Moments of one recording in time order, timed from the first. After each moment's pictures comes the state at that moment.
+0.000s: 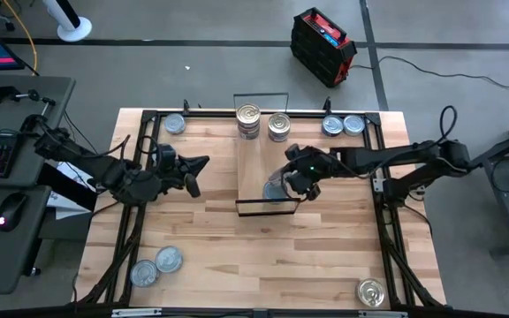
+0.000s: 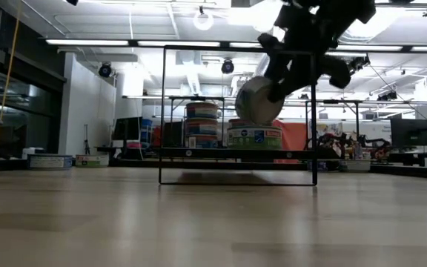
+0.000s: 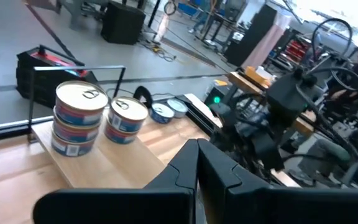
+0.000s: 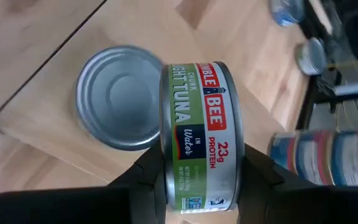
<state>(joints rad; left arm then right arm) -0.45 1.01 0.97 -0.33 -1.05 -0.79 -0.05 1.38 0.95 -0.37 0.11 -0.87</state>
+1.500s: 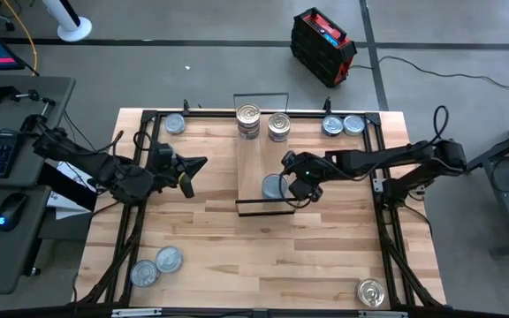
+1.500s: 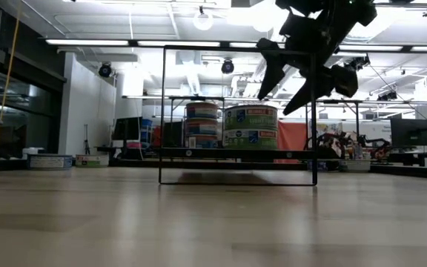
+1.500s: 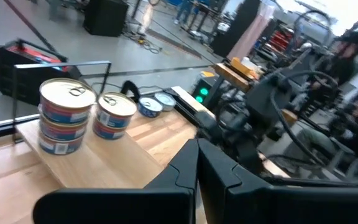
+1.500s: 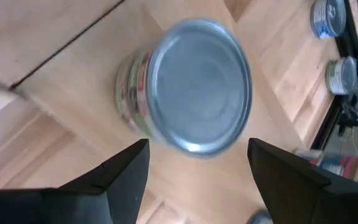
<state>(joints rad) -0.45 0.96 0.97 -0.34 -0.97 -0.74 -0.03 1.42 0.95 -0.42 0.10 -1.00</state>
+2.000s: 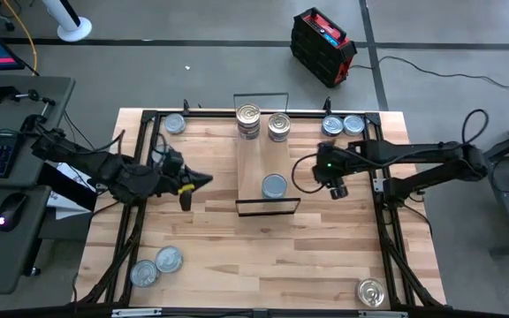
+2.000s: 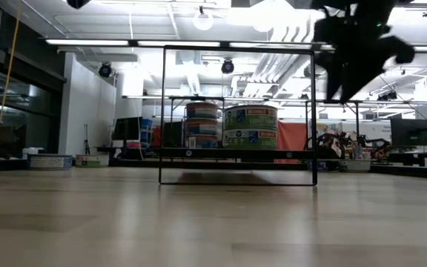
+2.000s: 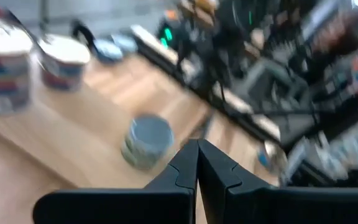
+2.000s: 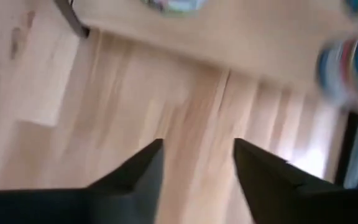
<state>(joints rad) -0.41 0.96 0.97 -0.43 -0.62 -0.76 -0.10 1.18 0.95 -0.92 0.14 -0.43</state>
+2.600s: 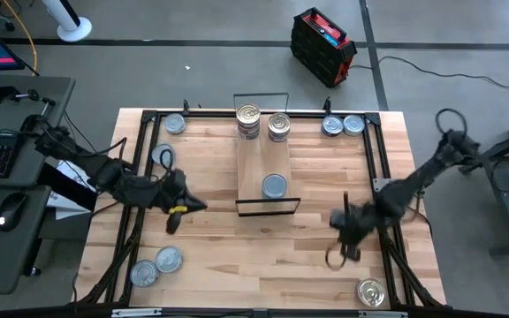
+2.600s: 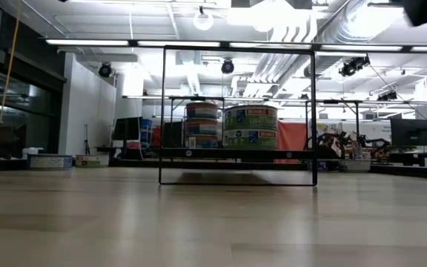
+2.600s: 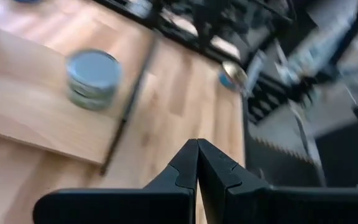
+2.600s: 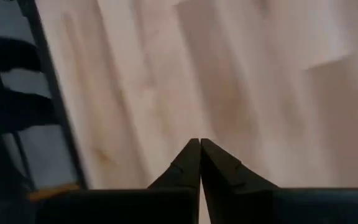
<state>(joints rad) -0.51 0.97 0.97 -0.52 -0.37 -0.68 0.64 1.18 0.82 -0.79 -0.03 0.99</state>
